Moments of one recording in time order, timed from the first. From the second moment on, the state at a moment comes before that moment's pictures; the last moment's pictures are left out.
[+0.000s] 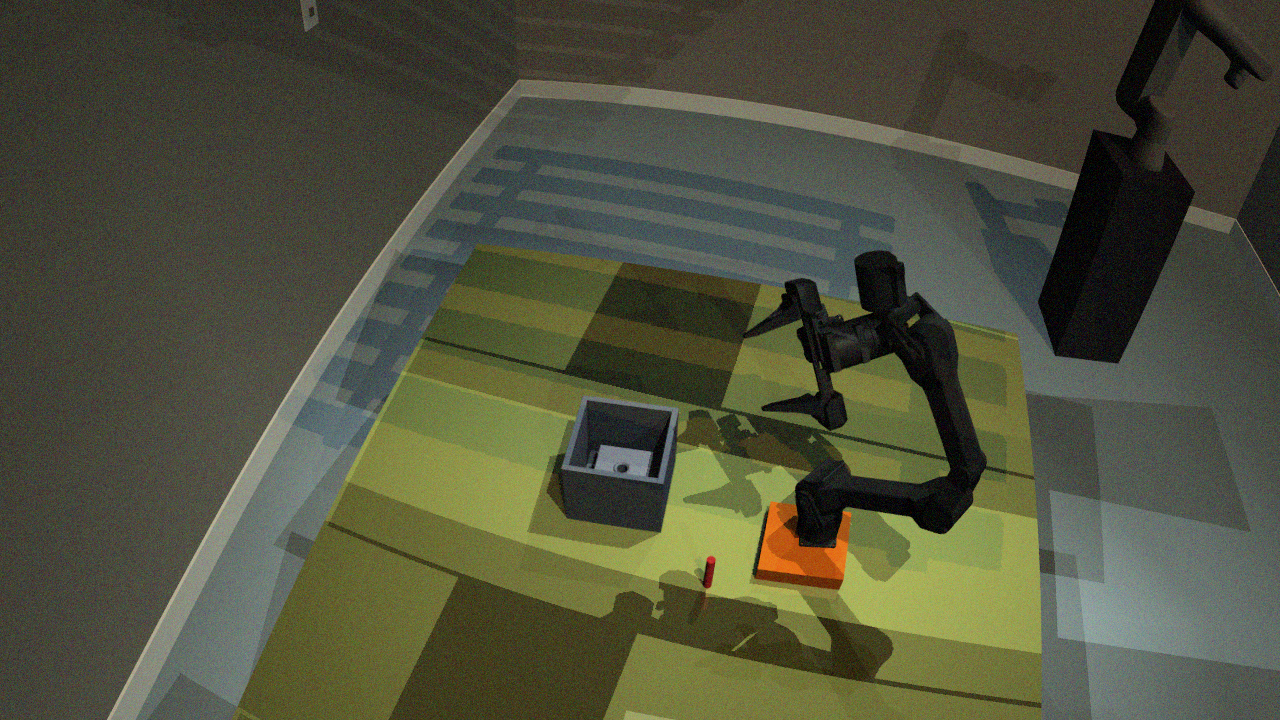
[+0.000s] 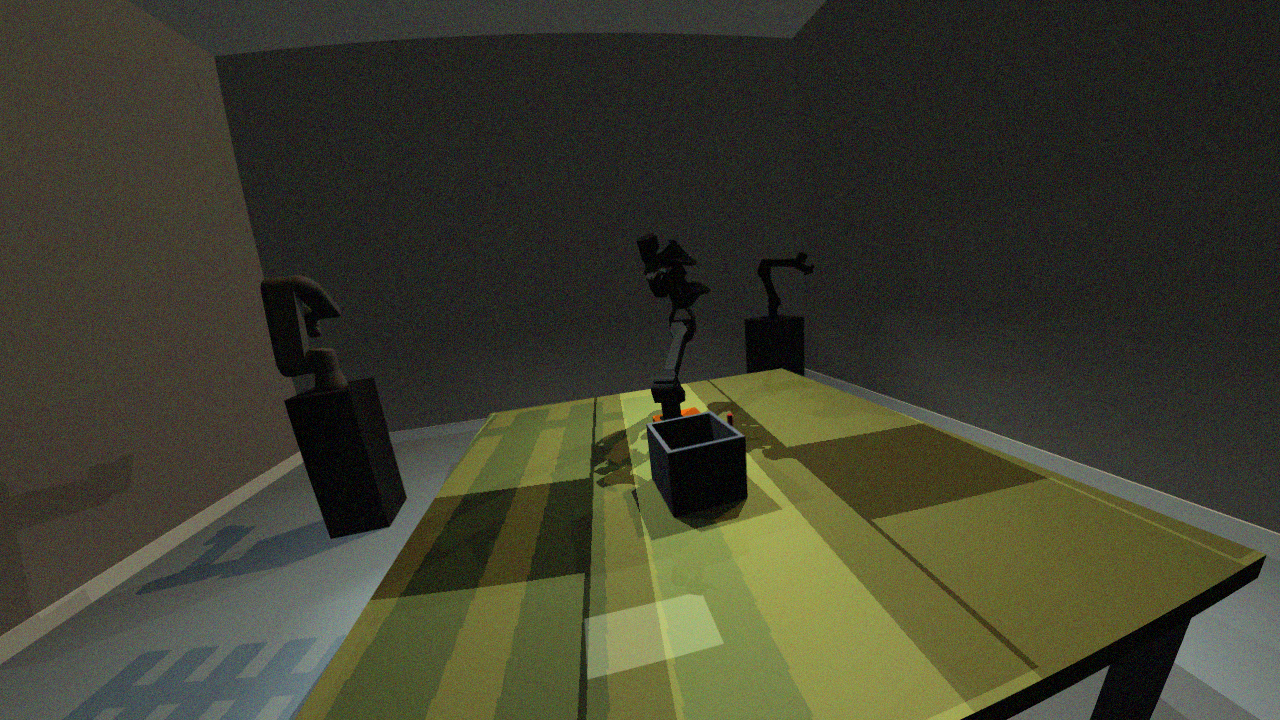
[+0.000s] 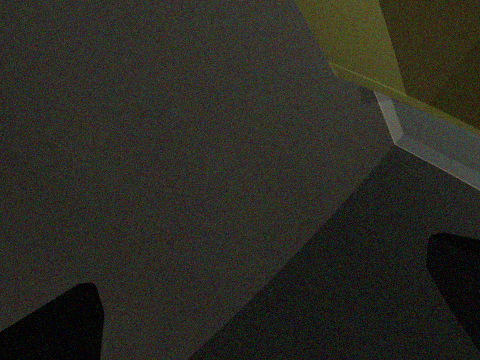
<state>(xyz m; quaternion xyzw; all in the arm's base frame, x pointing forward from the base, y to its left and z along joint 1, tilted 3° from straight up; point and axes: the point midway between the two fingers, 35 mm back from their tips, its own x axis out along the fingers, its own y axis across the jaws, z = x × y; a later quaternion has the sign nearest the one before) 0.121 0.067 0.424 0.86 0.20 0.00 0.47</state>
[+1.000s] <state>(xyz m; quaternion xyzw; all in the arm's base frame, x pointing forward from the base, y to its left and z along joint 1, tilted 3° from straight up) 0.224 0.063 0.319 0.81 0.43 -0.21 0.35</state>
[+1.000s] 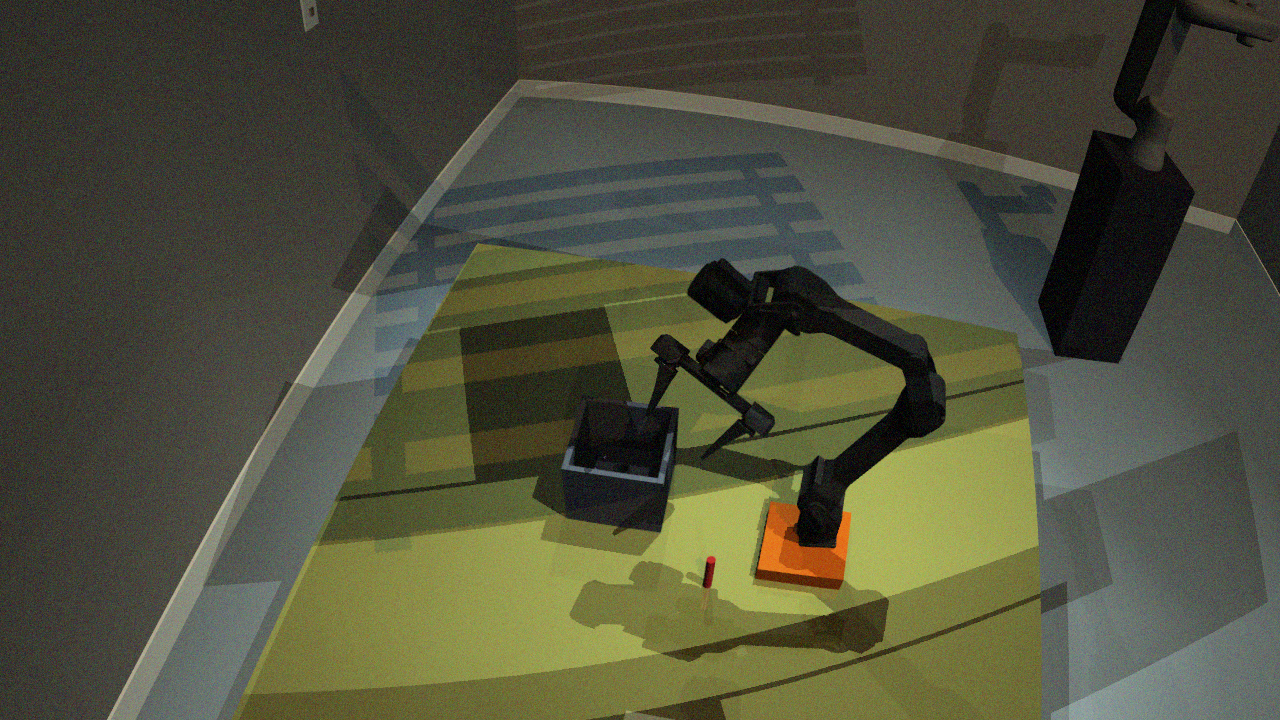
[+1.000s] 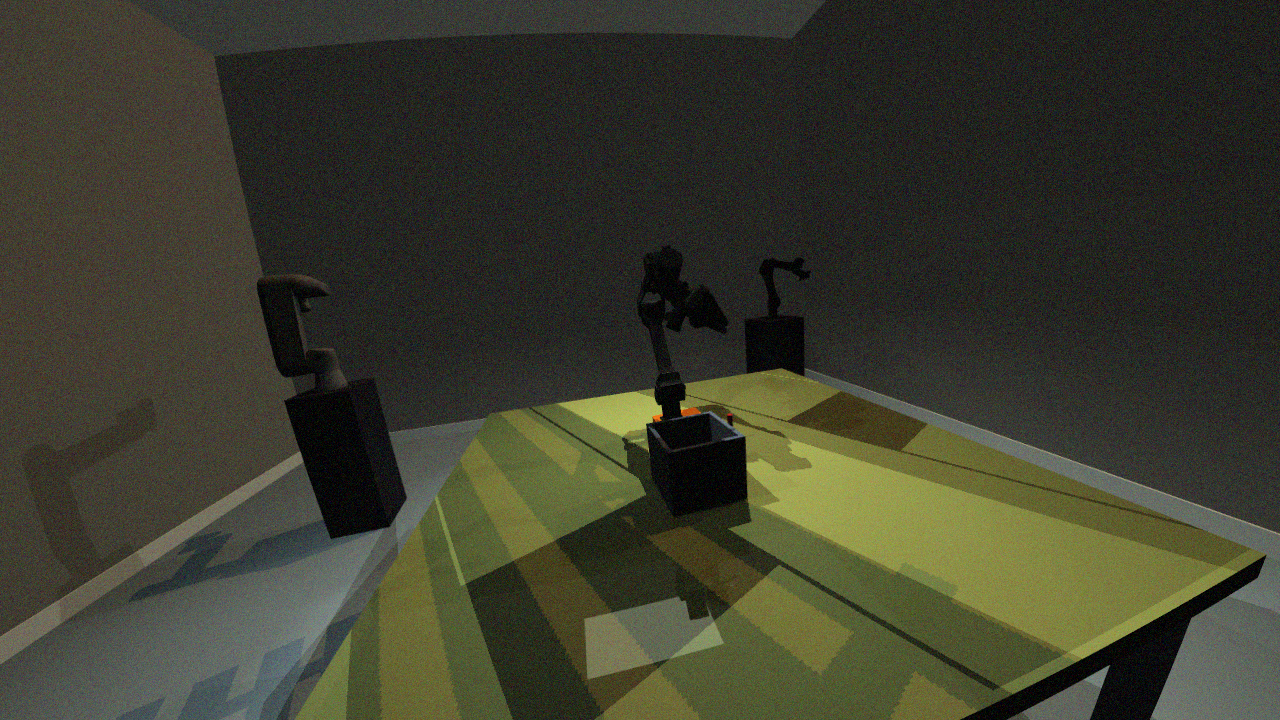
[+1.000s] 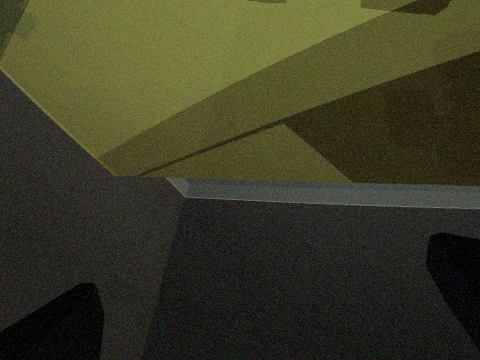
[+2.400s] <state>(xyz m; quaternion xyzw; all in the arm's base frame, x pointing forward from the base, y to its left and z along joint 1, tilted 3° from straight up) 0.178 0.111 0.118 0.52 0.60 -0.44 0.41</state>
